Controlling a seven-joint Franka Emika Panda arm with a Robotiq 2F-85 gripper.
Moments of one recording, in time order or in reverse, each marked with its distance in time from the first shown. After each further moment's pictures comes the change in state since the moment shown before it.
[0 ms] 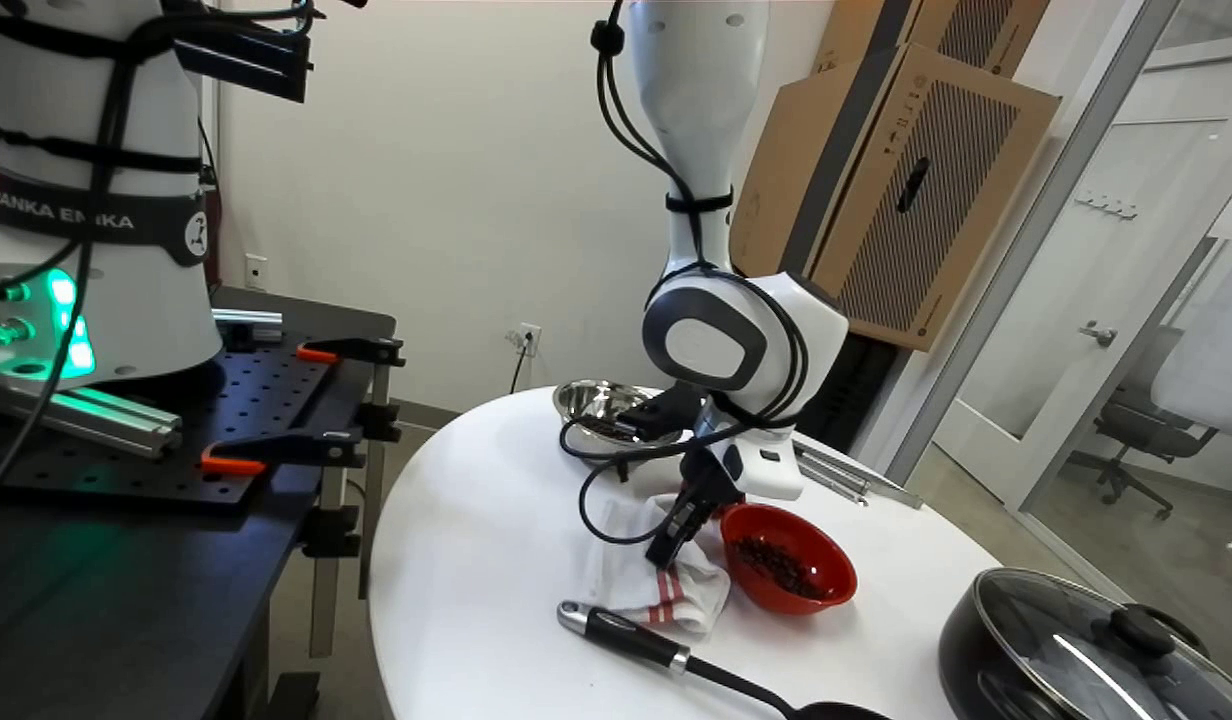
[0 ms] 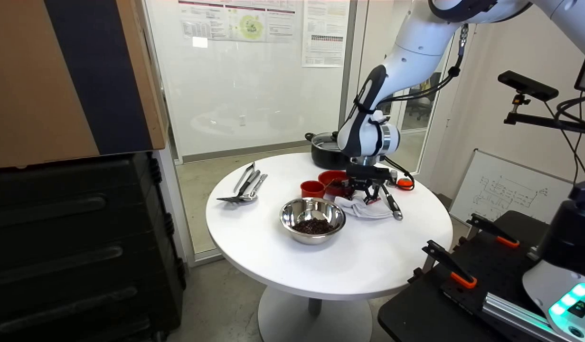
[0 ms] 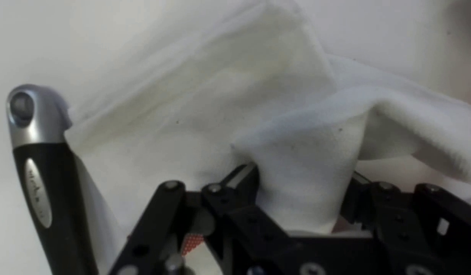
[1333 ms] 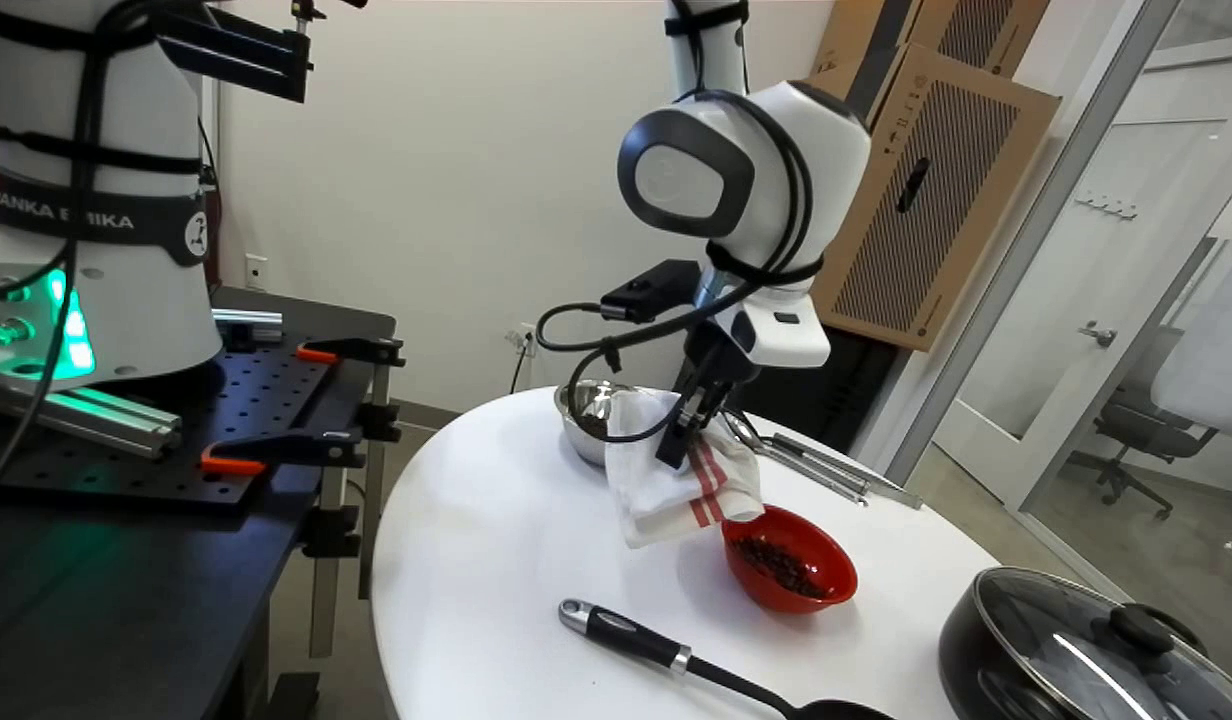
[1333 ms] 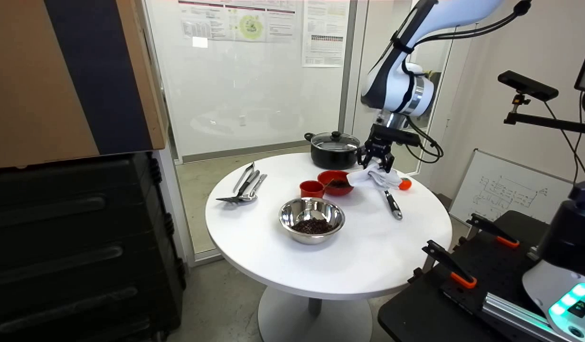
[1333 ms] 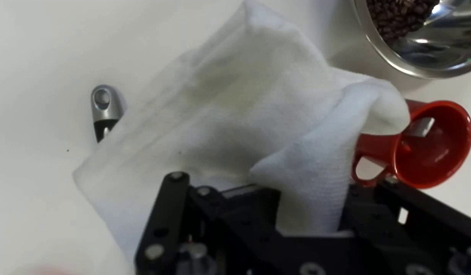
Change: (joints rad) arm -0.217 -0.455 0.175 -0.355 0.148 0.016 -0.302
